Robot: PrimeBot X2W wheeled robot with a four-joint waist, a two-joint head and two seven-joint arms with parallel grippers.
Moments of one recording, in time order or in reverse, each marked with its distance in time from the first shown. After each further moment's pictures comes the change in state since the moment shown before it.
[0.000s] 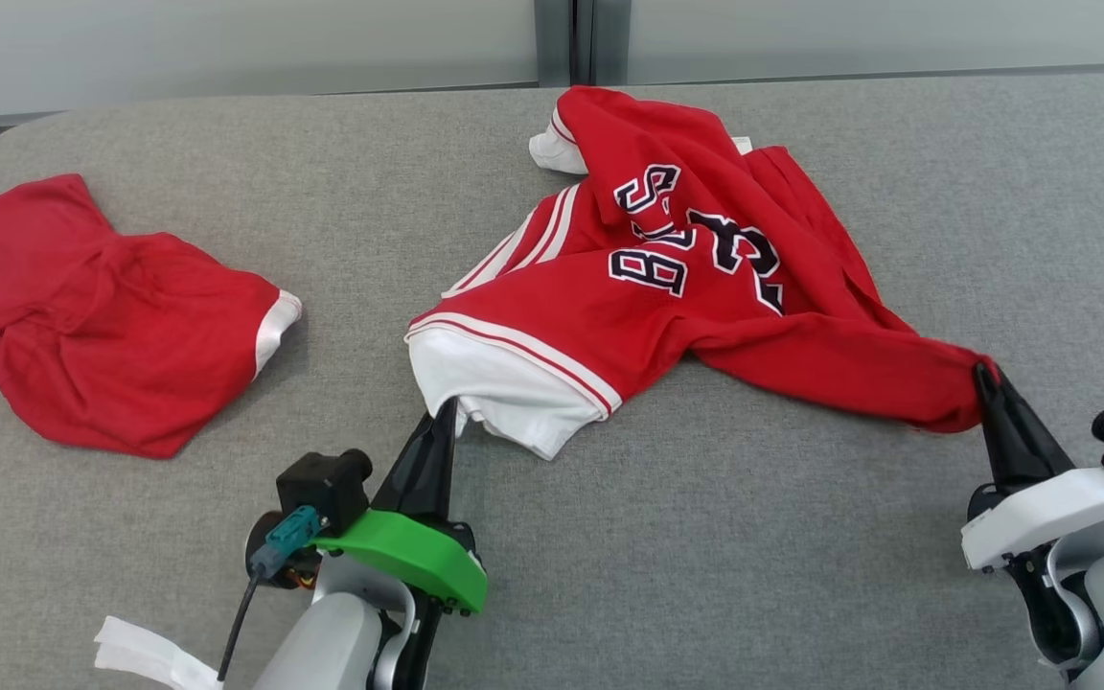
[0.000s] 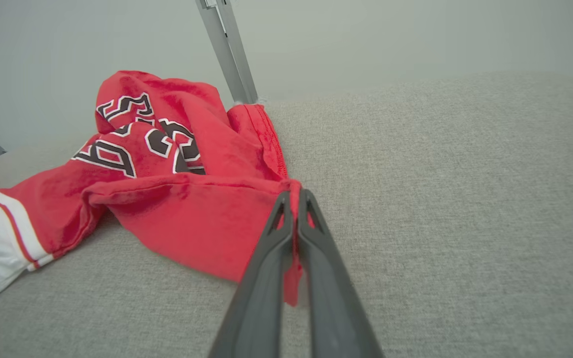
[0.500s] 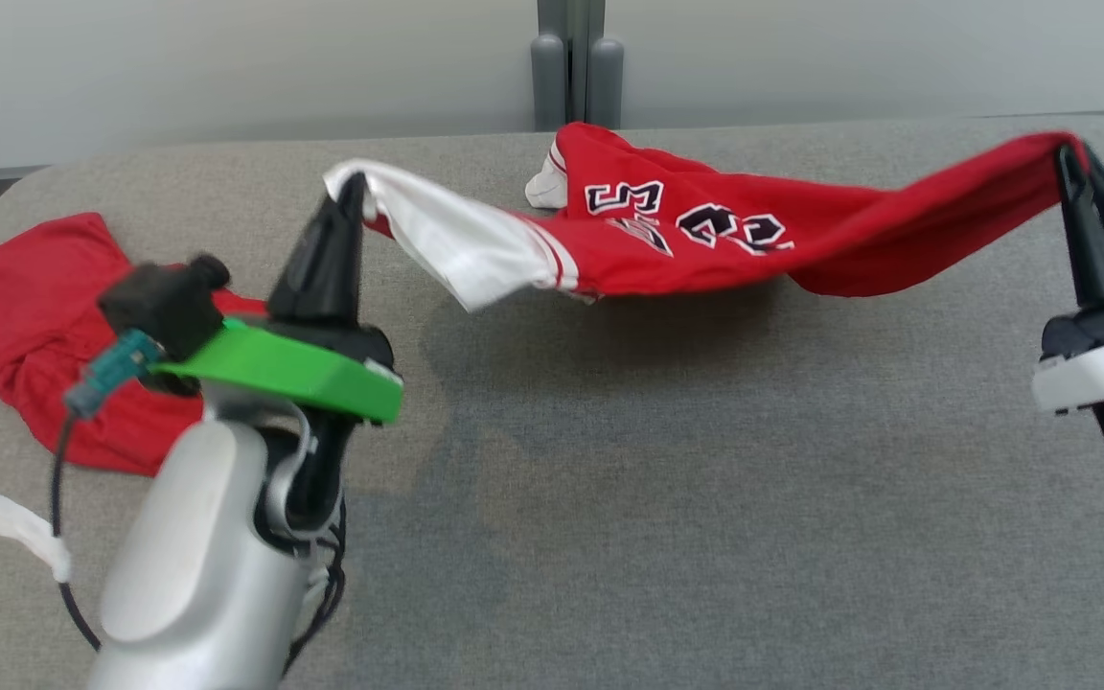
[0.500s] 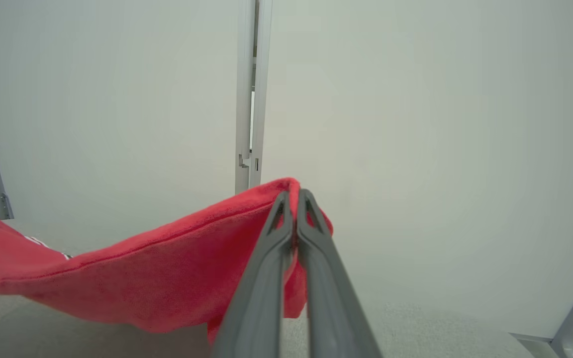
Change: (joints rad) left arm -0.200 0.067 0.136 -0.210 -0.112 -0.059 0.097; right arm -0.165 -0.122 -0.046 -0.247 -0.165 0.000 0.000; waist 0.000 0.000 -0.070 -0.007
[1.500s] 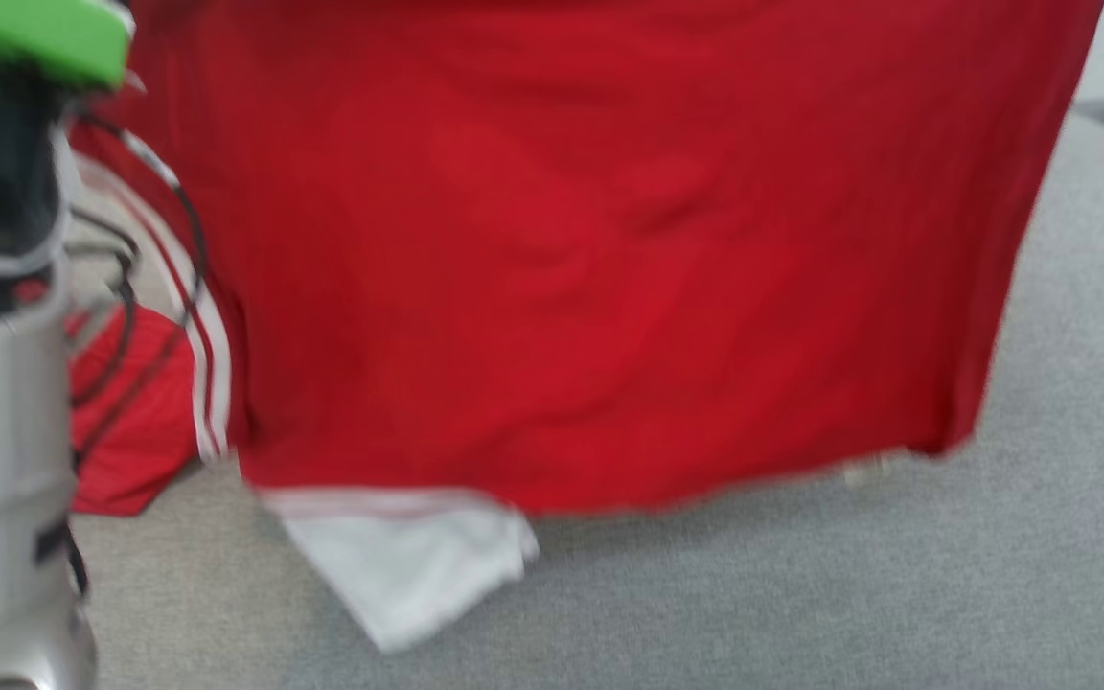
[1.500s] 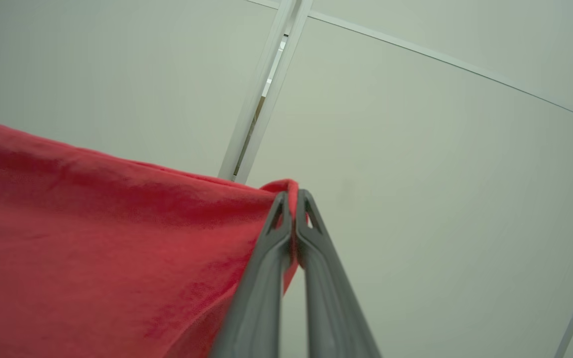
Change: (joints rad) left arm -0.425 0.136 0.174 -0.263 -0.200 0.235 0.474; right arm -0.359 -0.059 0.020 -0.191 -0.100 0.000 0.251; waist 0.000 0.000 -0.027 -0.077
